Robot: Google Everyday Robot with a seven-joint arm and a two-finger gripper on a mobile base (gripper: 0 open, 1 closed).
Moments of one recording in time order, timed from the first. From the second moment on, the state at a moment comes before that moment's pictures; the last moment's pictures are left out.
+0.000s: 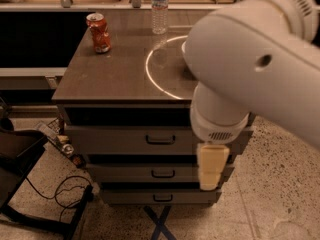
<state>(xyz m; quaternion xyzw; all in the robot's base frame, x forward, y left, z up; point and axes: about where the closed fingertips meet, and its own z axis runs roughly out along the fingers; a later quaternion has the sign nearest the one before) 0.405 -0.099 0.858 -0.69 0.71 -0.09 0.09</state>
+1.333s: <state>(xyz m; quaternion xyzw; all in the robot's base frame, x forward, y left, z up) 0.436 -0.021 0.772 -0.71 0.70 -0.04 0.09</state>
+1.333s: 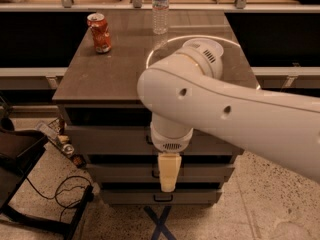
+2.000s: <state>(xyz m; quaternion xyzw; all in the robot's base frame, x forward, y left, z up) 0.443 0.020 0.716 -0.72 0.69 -0.03 0.07</state>
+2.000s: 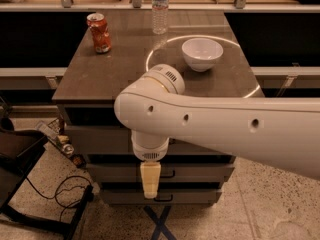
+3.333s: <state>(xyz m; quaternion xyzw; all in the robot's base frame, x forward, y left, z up) 0.465 0.018 0.661 -0.72 0.69 -0.01 0.07</state>
